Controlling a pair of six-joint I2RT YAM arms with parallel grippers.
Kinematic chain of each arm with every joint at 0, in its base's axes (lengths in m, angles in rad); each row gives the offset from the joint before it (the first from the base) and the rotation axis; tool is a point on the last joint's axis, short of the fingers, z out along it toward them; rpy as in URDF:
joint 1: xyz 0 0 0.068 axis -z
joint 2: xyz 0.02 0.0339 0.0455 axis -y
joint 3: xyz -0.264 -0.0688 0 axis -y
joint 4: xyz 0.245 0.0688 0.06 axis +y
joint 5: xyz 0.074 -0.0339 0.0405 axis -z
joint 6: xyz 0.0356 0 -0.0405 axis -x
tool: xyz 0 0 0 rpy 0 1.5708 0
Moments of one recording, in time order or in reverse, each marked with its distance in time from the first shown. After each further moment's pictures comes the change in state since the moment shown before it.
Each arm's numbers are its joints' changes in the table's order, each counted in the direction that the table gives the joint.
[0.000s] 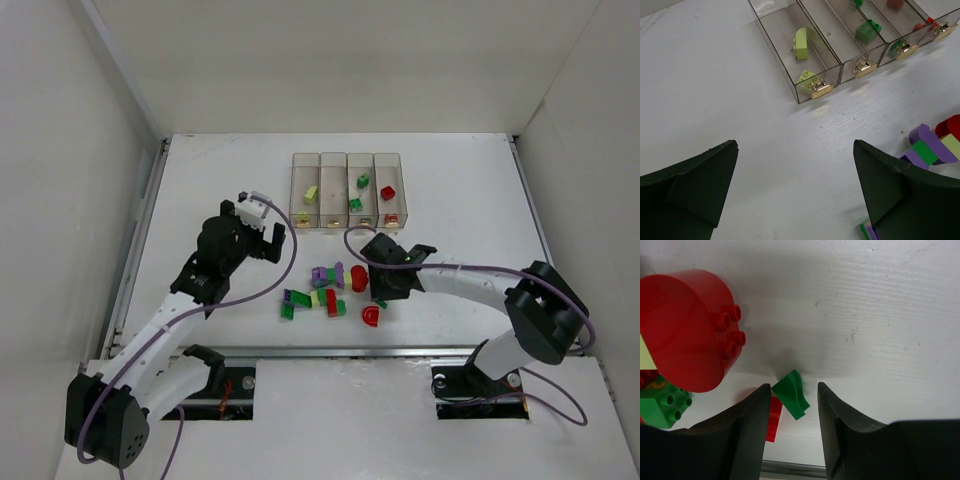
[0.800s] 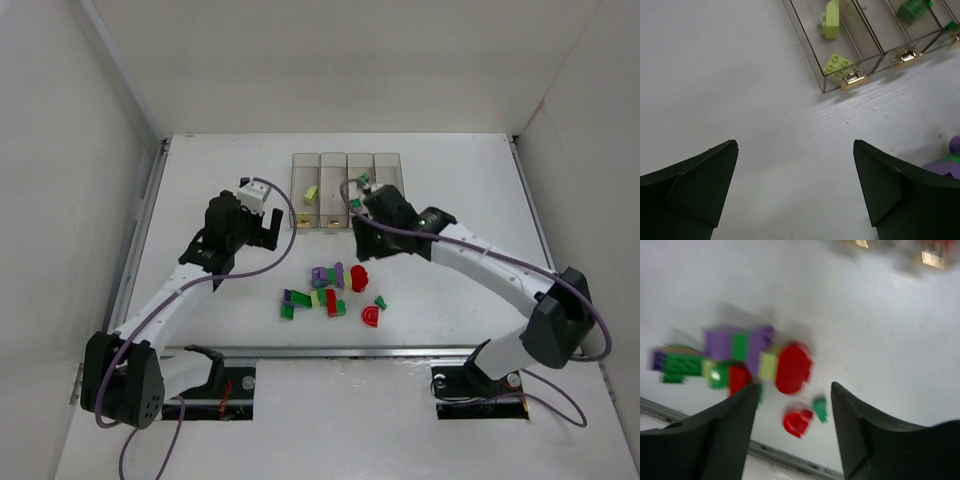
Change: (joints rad) left arm -0.088 -0.224 0.129 0.042 -0.017 -0.012; right arm 0.070 0.006 0.427 0.103 -0.061 0.269
